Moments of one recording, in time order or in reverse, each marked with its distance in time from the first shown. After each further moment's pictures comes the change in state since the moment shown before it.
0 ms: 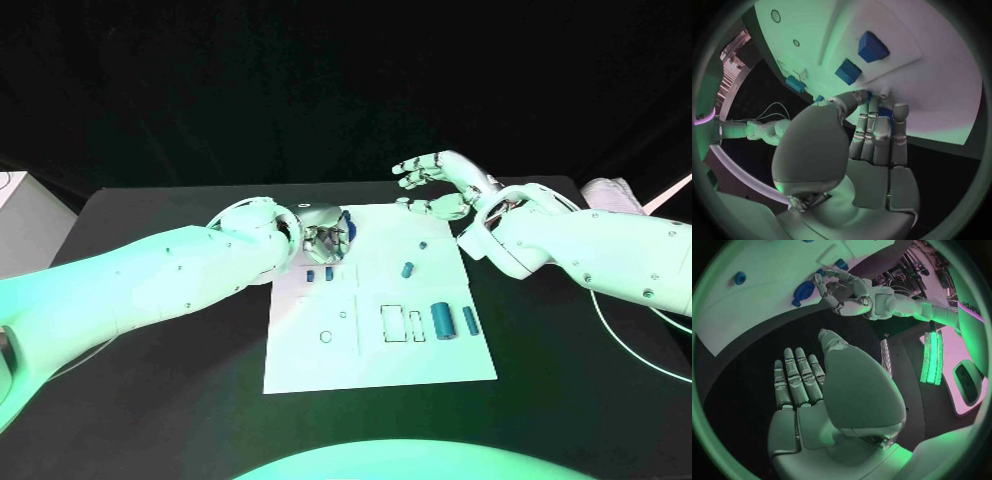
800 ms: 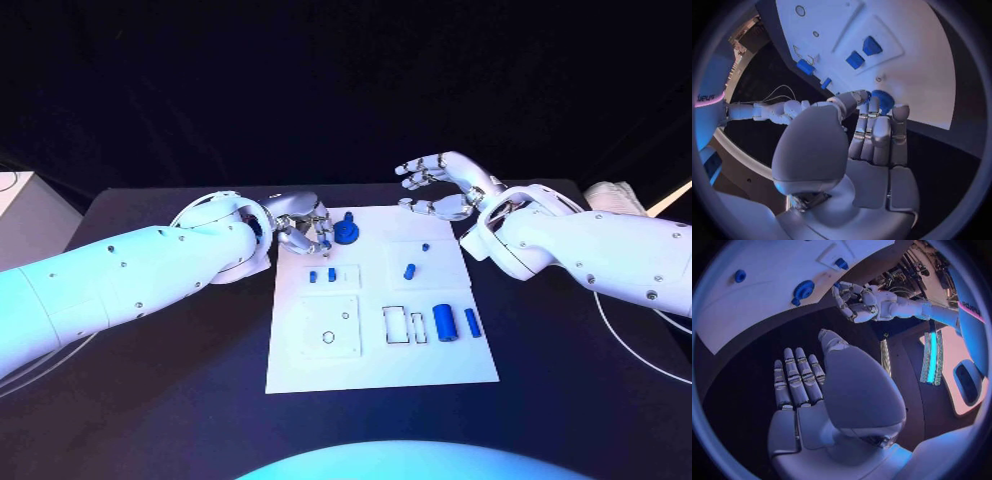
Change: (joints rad) left arm 0.000 -0.155 0.061 0.132 0.104 -0.018 0.038; left_hand -0.018 0.003 -0.003 -0.003 0.000 0.004 0.004 -0.012 0.004 0.011 0.004 -0.039 -0.009 0.011 0.000 0.004 -0.005 0.000 0.014 0.000 0.008 0.007; right arm 0.000 -0.004 0.000 -0.003 0.000 0.000 0.001; right_hand 0.000 0.000 0.000 0.000 0.000 0.000 0.000 0.000 0.000 0.000 0.000 0.000 0.000 0.000 0.000 0.000 0.000 0.000 0.000 0.000 0.000 0.000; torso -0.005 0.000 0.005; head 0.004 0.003
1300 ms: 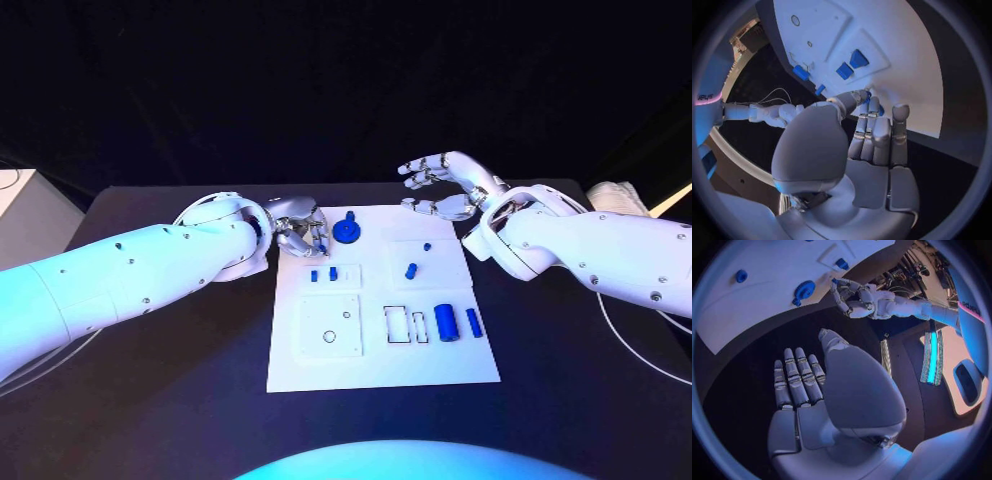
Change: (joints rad) left arm -0.001 0.022 -0.014 -0.054 0.001 0.044 -0.013; left_hand -0.004 -0.004 0.000 0.000 0.000 0.006 0.001 -0.004 0.000 0.007 0.000 -0.008 -0.001 0.000 0.000 0.000 0.000 0.000 0.000 0.000 0.000 0.002; right arm 0.000 0.000 0.000 0.000 0.000 0.000 0.000; right_hand -0.004 -0.004 0.000 0.000 0.000 0.000 0.000 0.000 -0.001 0.000 0.000 0.000 0.000 -0.007 0.000 0.000 -0.001 0.000 0.000 0.000 0.000 -0.001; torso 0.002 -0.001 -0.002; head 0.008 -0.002
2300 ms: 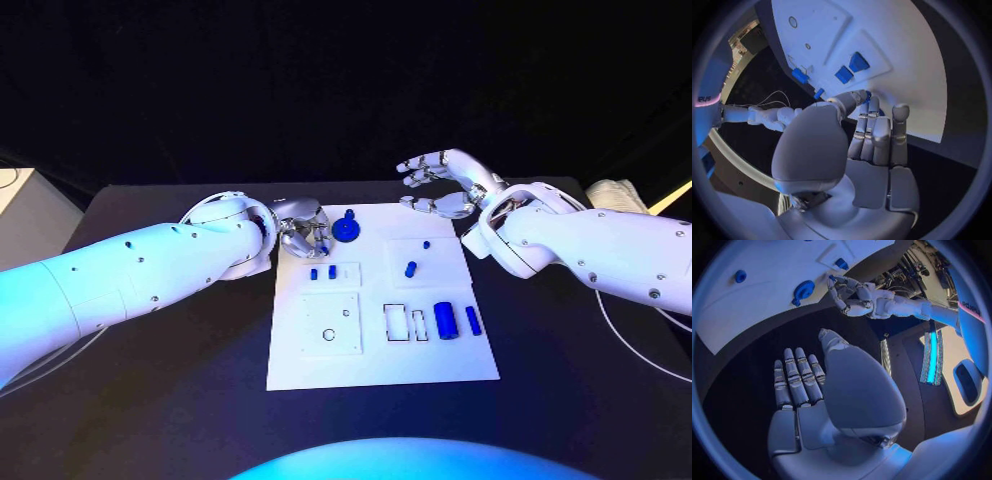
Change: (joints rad) left arm -0.002 0.026 -0.007 -0.023 -0.011 0.022 -0.004; left_hand -0.004 0.004 0.000 0.000 -0.002 0.007 -0.002 -0.005 0.006 0.011 -0.003 -0.010 -0.001 0.000 0.000 0.000 0.003 0.000 0.000 0.000 0.000 0.006; right arm 0.000 0.000 0.000 0.000 0.000 0.000 0.000; right_hand 0.000 0.000 0.000 0.000 0.000 0.000 0.000 0.000 0.000 0.000 0.000 0.000 0.000 0.000 0.000 0.000 -0.001 0.000 0.000 0.000 0.000 0.000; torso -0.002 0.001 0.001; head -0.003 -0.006
